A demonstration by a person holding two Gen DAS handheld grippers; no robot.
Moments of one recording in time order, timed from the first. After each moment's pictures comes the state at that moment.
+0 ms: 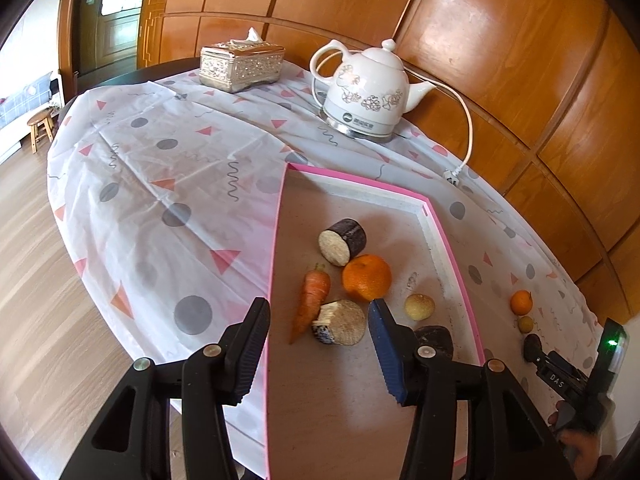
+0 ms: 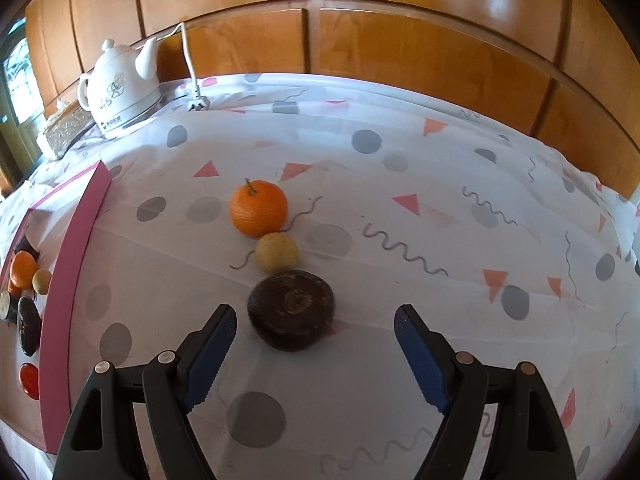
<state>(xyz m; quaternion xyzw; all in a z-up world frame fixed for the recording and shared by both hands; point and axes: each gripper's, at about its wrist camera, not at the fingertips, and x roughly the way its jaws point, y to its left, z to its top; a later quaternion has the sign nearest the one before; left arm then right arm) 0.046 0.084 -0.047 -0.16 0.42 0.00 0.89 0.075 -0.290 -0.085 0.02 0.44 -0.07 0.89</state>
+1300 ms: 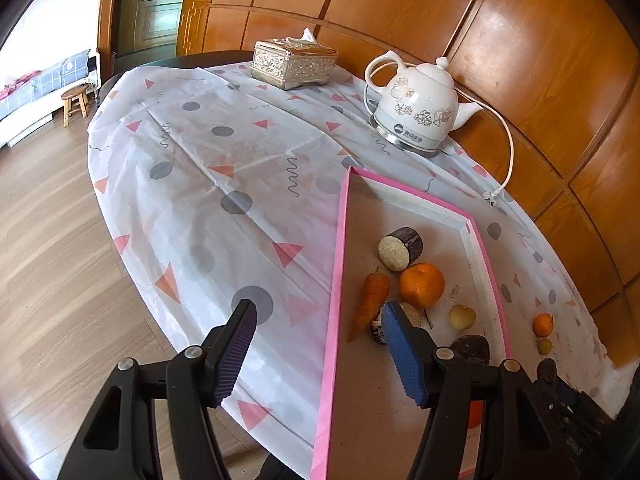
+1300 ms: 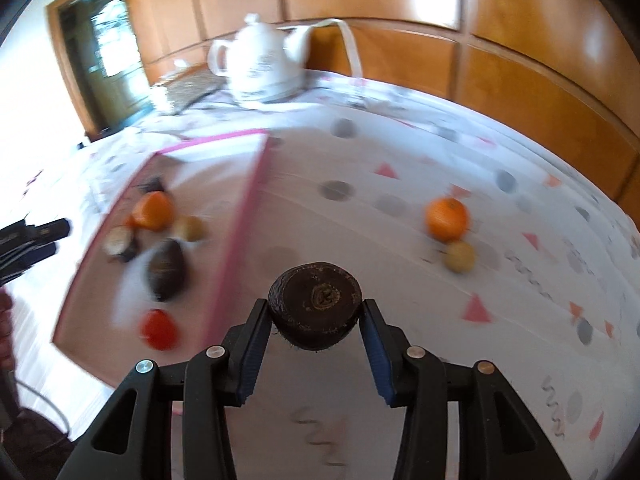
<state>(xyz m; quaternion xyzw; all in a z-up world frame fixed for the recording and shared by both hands) 0.033 0.118 -0.056 -0.19 0.42 0.06 0.89 0.039 -0.187 -0.054 -0.02 0.43 0.12 0.89</state>
